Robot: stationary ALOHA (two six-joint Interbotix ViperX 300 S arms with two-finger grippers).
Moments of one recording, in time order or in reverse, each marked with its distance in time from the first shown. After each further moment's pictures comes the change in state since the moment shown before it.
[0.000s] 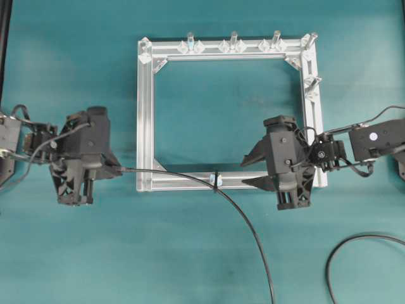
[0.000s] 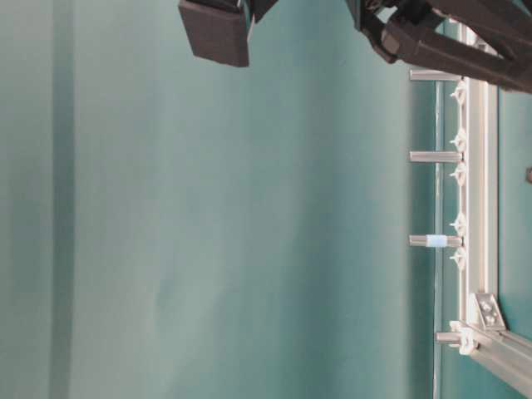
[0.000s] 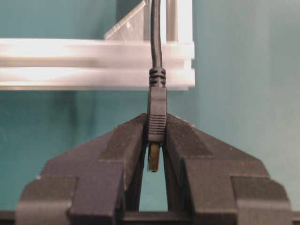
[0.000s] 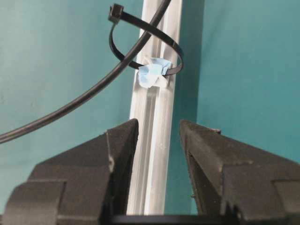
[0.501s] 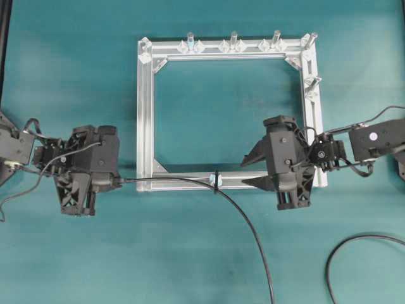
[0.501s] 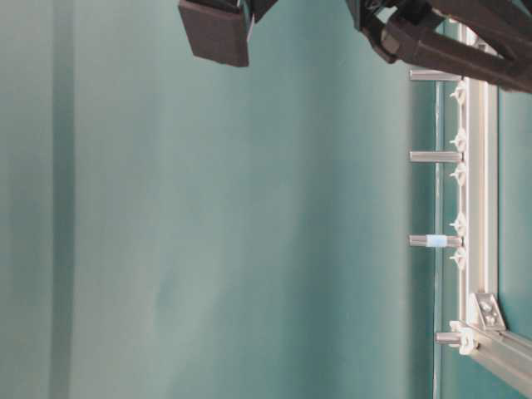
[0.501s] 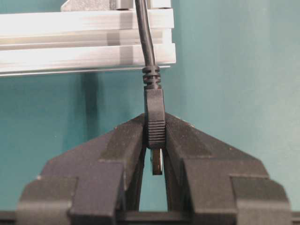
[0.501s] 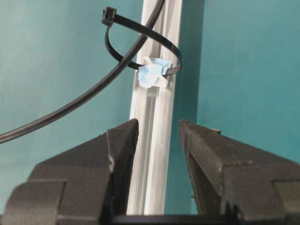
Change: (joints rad) left arm -0.052 0.106 0.002 0.000 -0.049 -0.002; right arm 0.000 0.000 0.000 0.000 -0.002 0.000
